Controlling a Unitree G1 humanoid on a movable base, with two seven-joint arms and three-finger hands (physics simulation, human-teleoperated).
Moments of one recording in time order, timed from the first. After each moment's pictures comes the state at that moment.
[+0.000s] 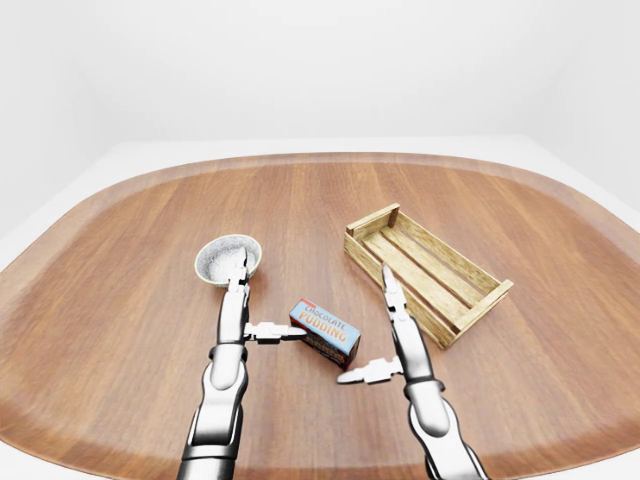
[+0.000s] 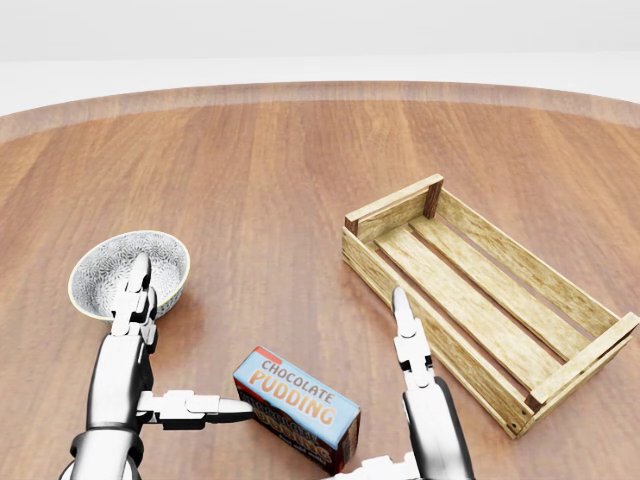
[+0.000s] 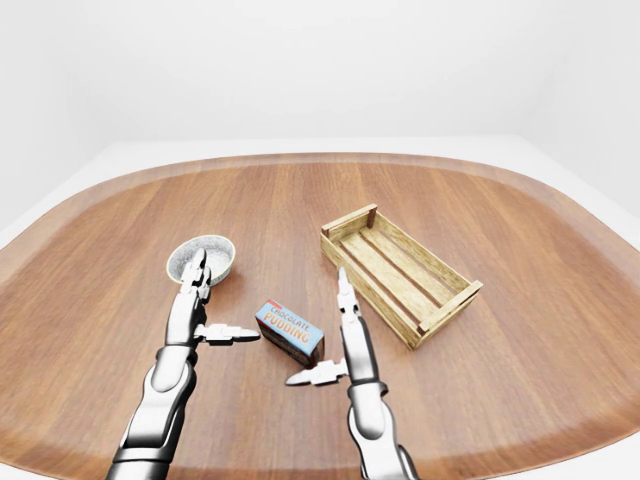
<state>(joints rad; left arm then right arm) -0.03 0.03 0.02 0.07 0.13 -0.06 0.03 0.23 -0.02 0.25 -0.16 -0.31 -0.09 -0.13</state>
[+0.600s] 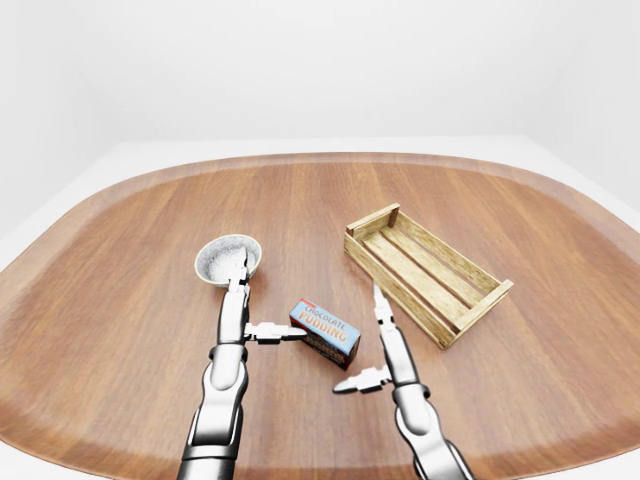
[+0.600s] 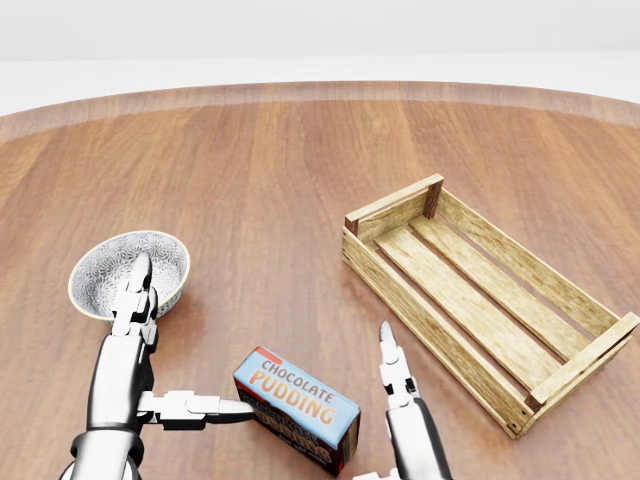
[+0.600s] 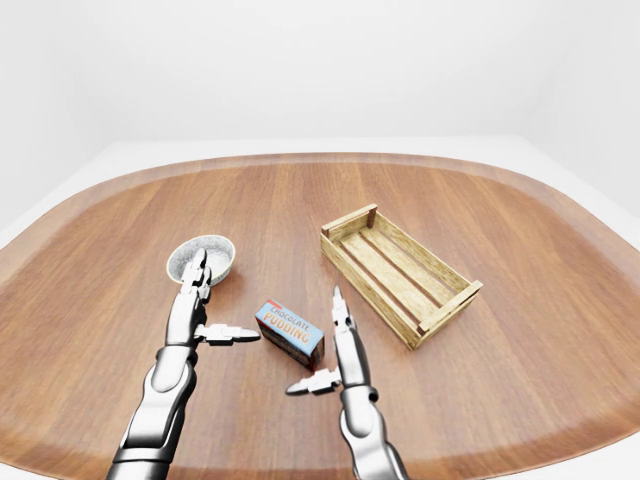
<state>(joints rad) -0.03 0.03 0.02 0.07 0.13 -0.06 0.03 0.18 0.00 0.26 0.07 -0.37 -0.09 -0.18</state>
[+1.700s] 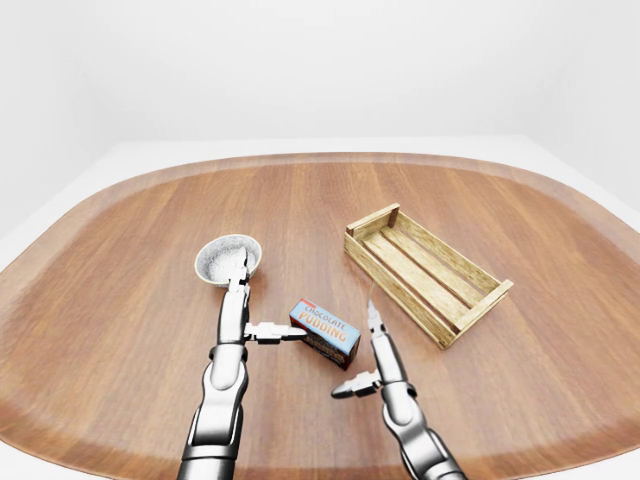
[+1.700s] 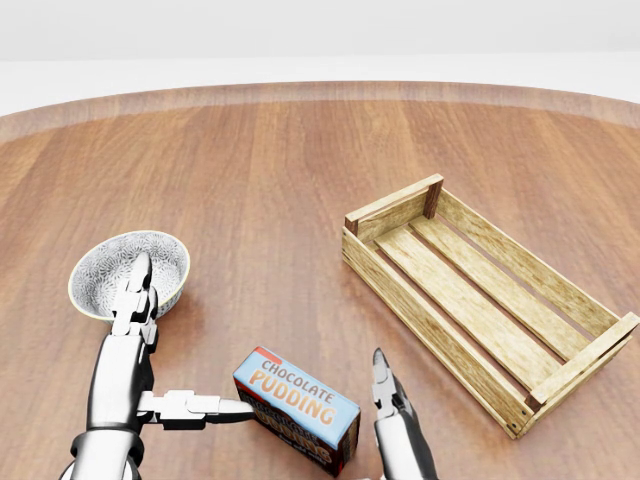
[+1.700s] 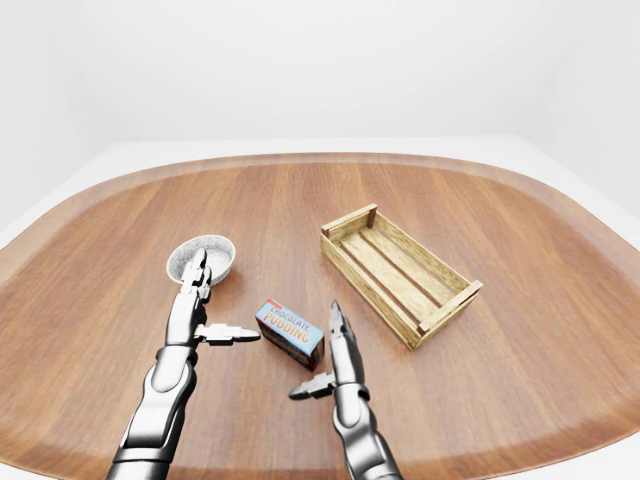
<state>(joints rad) -0.03 0.03 0.02 0.07 0.13 -0.07 0.03 0.05 0.05 0.21 0.41 -0.45 -0.09 -0.25</state>
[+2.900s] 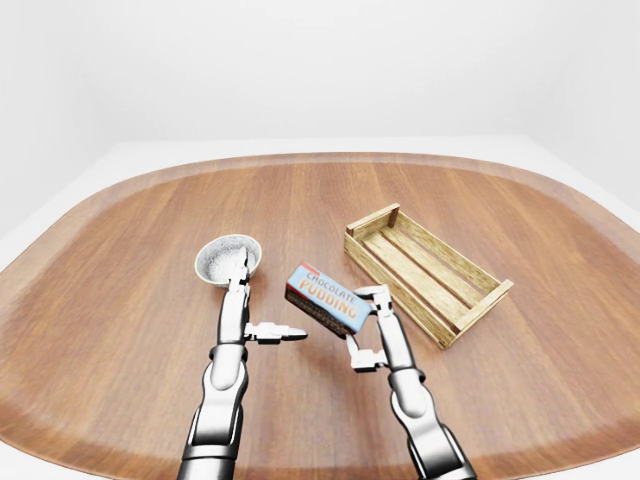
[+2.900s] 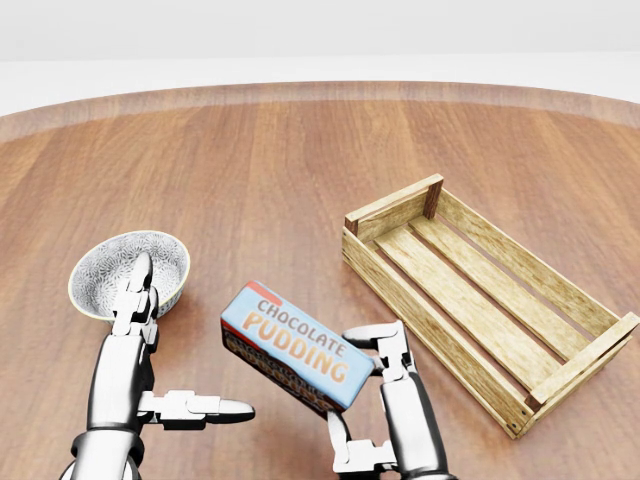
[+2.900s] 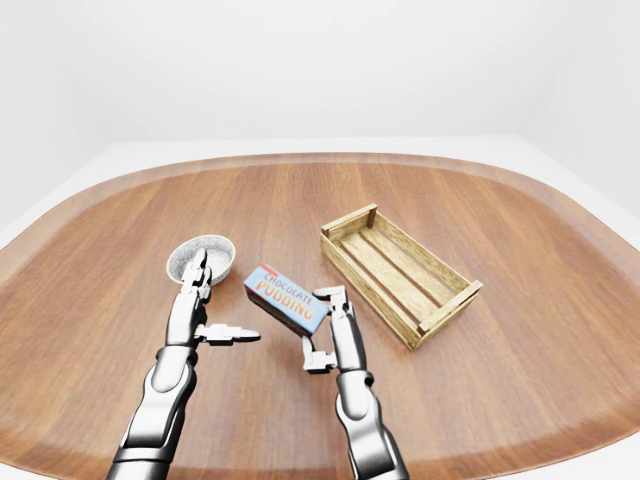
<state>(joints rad) -0.03 0.03 0.02 0.08 0.13 -0.07 0.03 0.10 0.04 0.23 0.10 -0.38 -0.09 -0.17</state>
